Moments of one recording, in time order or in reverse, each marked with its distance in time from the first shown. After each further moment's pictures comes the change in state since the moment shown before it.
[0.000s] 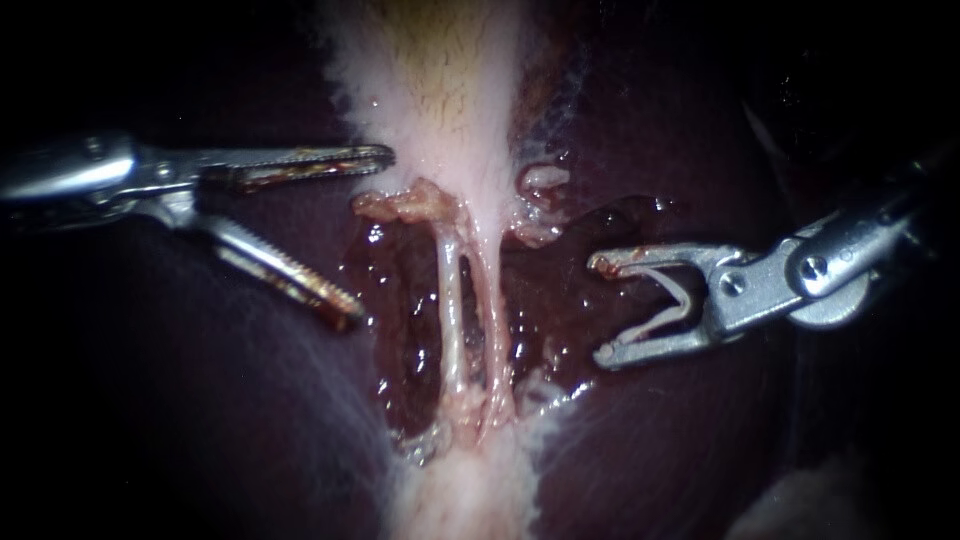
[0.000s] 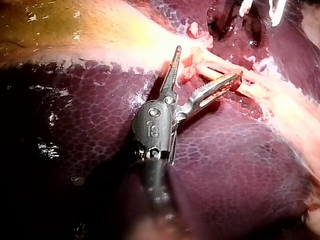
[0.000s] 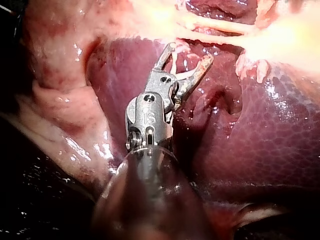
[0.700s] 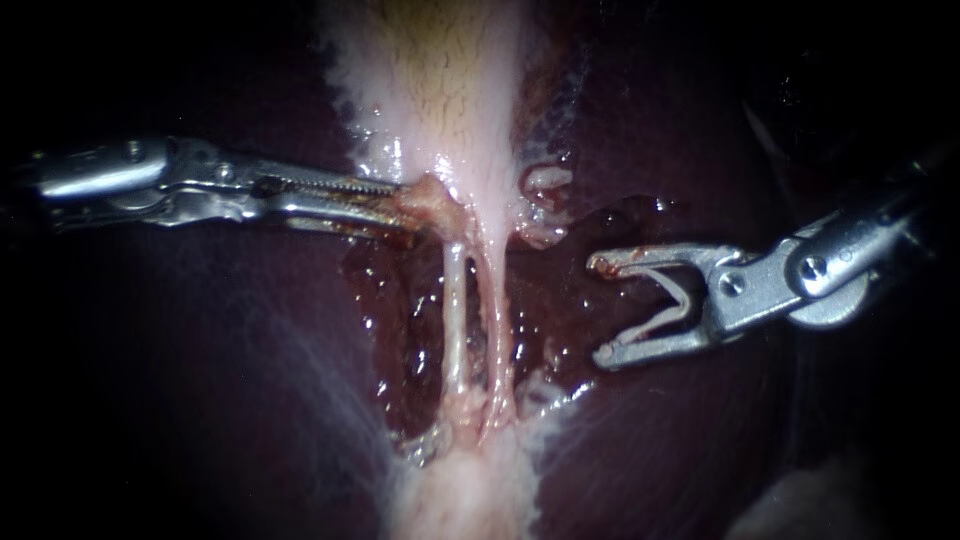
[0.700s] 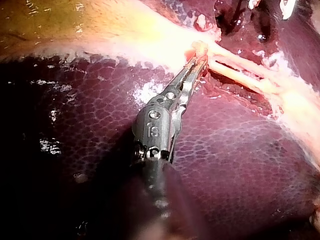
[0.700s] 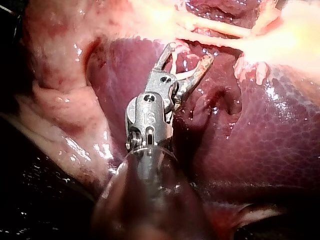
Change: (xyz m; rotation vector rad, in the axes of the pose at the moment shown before) right arm 0.000 0.000 0.000 0.001 0.001 0.000; left arm -0.002 -0.001 0.000 0.077 -0.073 -0.062
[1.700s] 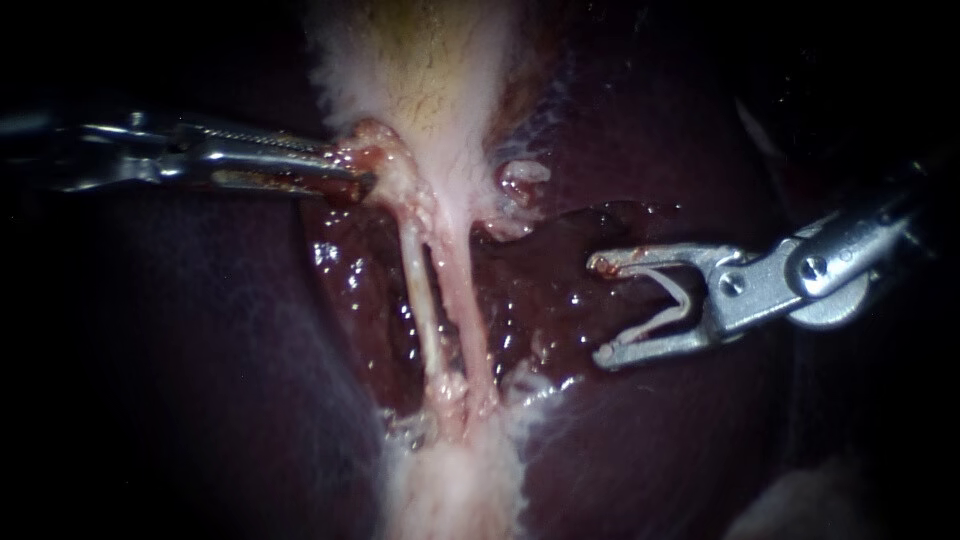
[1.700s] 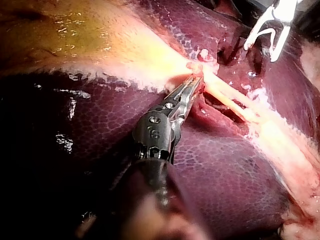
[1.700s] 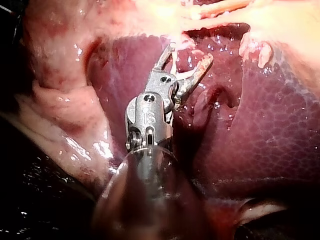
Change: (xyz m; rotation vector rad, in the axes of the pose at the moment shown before) right arm 0.000 0.000 0.000 0.000 0.000 0.000; left arm 0.009 0.004 -0.010 -0.031 -0.063 -0.138
